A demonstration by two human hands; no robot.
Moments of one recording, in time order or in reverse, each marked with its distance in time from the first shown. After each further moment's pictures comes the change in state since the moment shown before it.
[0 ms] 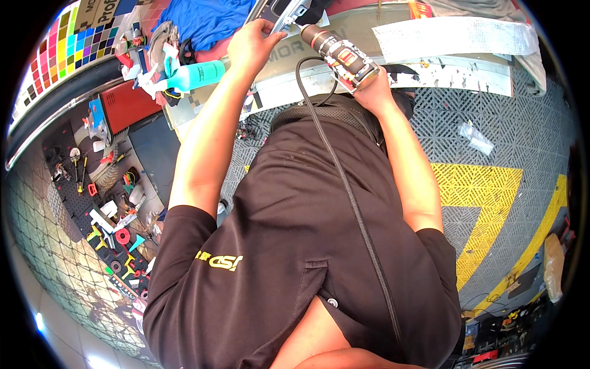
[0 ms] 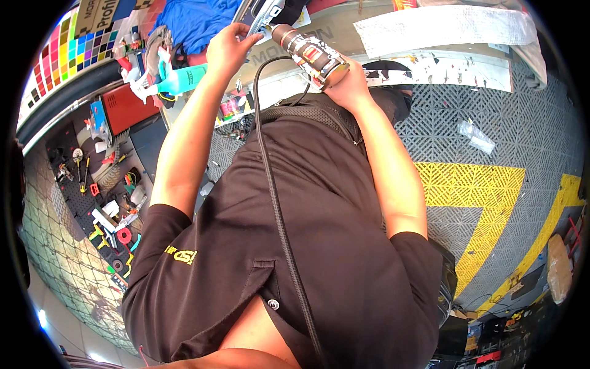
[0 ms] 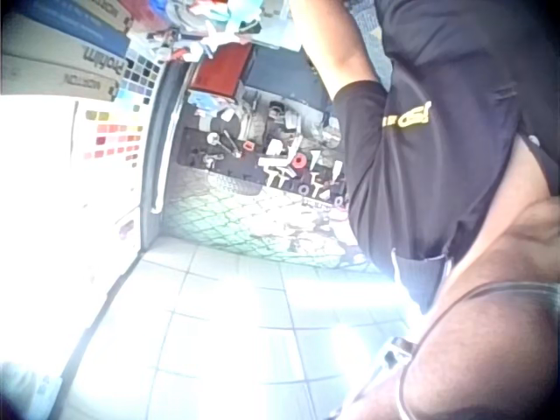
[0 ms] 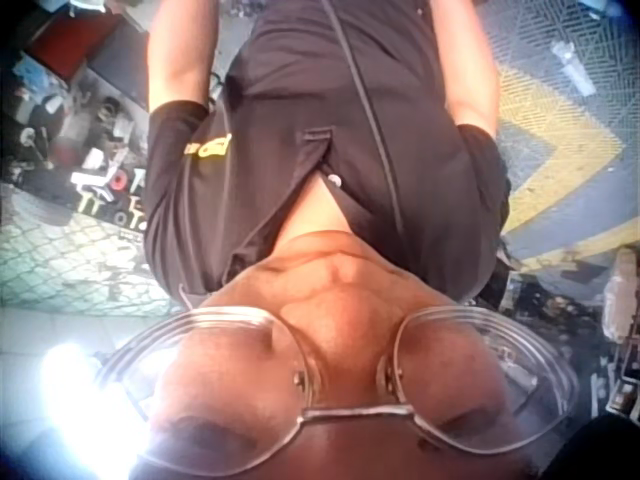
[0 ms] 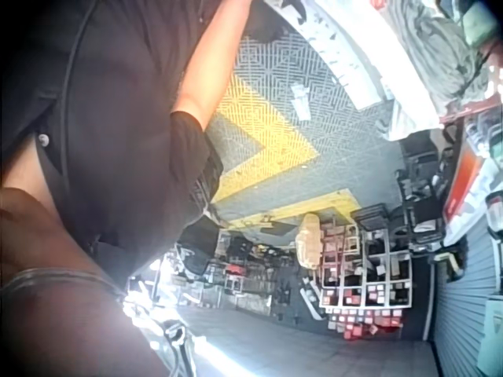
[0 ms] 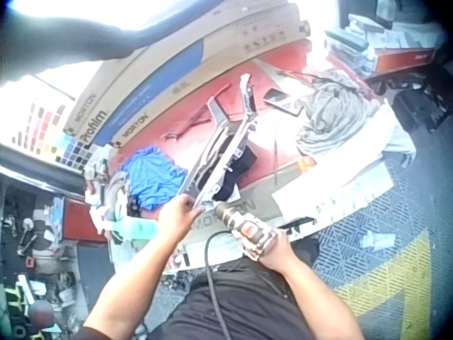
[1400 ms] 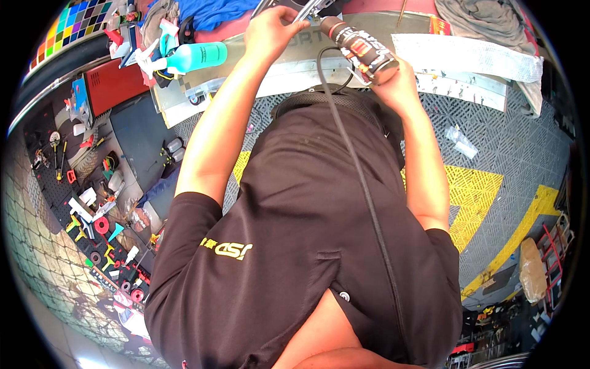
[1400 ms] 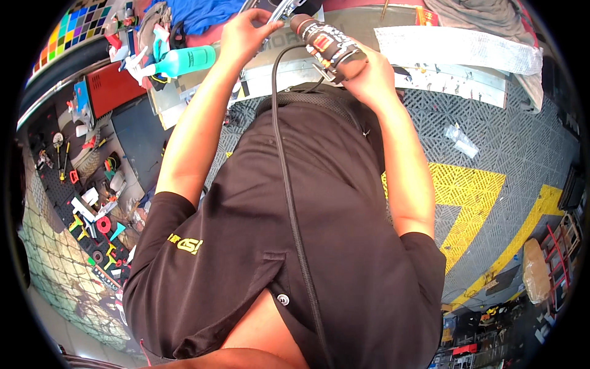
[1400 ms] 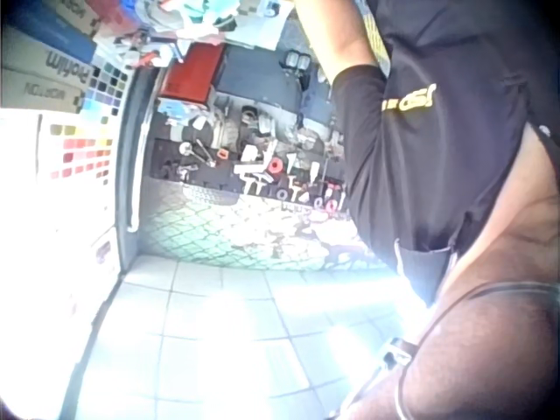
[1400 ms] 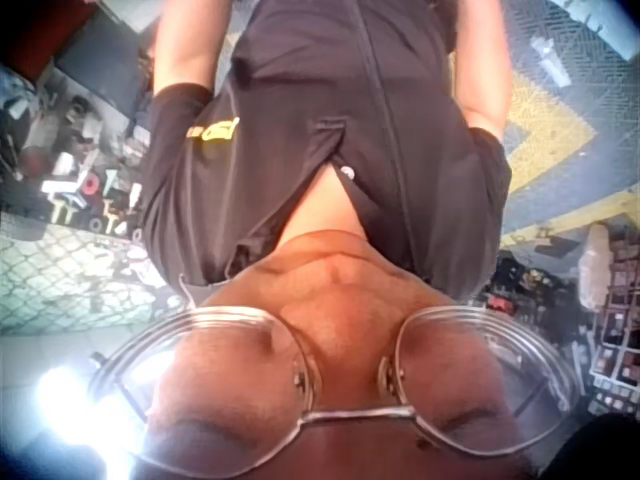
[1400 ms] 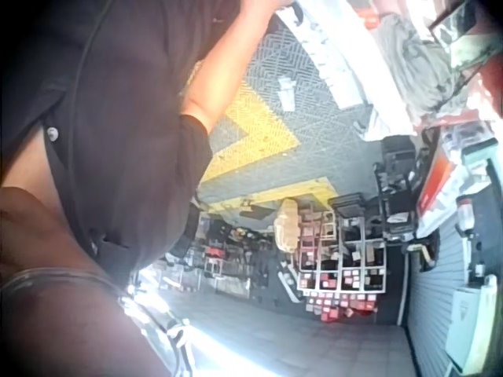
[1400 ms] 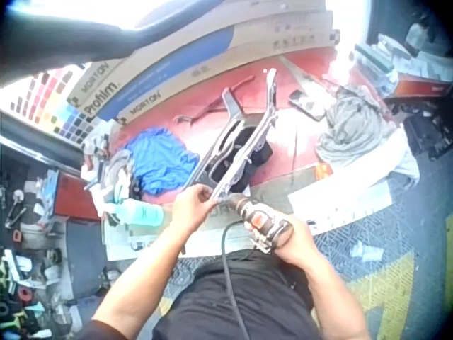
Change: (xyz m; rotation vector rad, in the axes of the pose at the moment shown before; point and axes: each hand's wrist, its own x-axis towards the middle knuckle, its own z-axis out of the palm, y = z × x) left_hand -0.001 -0.001 -0.018 -0.291 -0.071 -0.141; right_hand 0.026 -0.083 -0.016 -0.390 -0.085 0.079
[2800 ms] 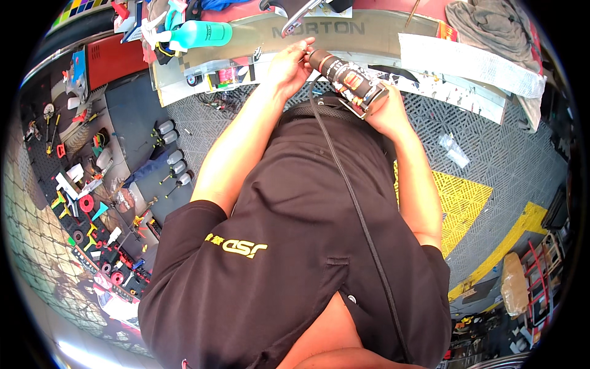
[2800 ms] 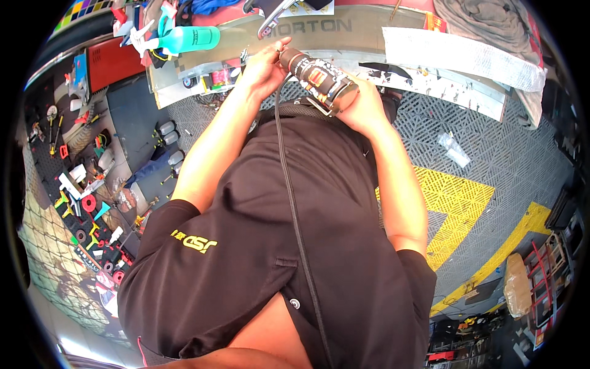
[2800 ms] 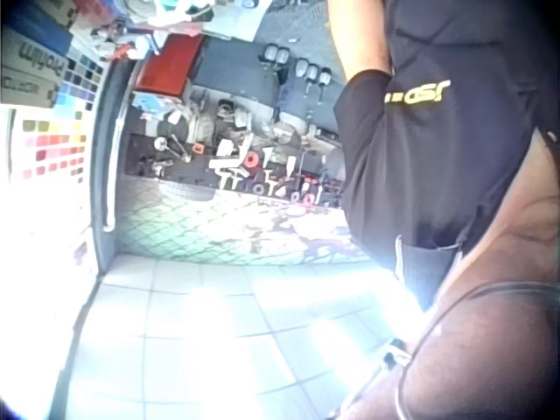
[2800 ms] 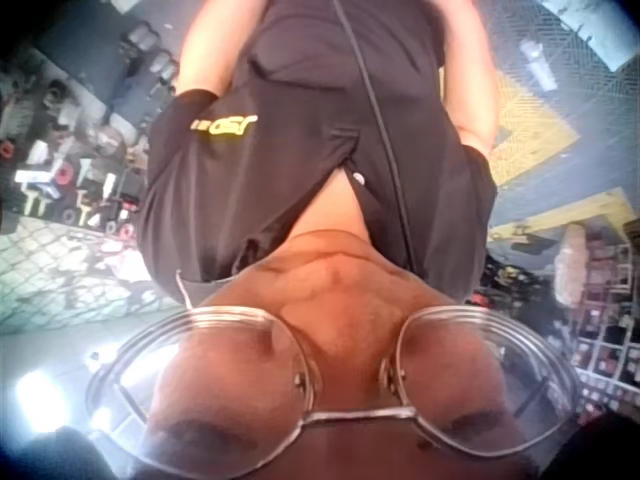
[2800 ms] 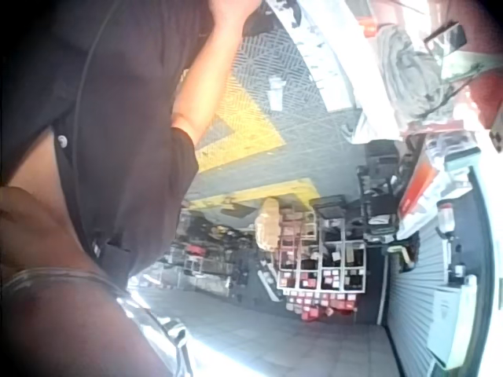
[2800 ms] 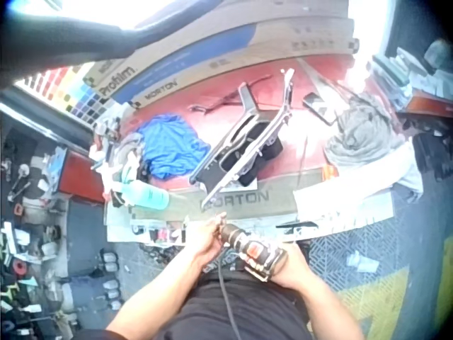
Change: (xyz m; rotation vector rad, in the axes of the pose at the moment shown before) left_hand -0.101 -0.022 0.066 -1.728 -0.164 -0.659; right_hand -0.055 -0.021 0.008 0.092 -0.296 0.030
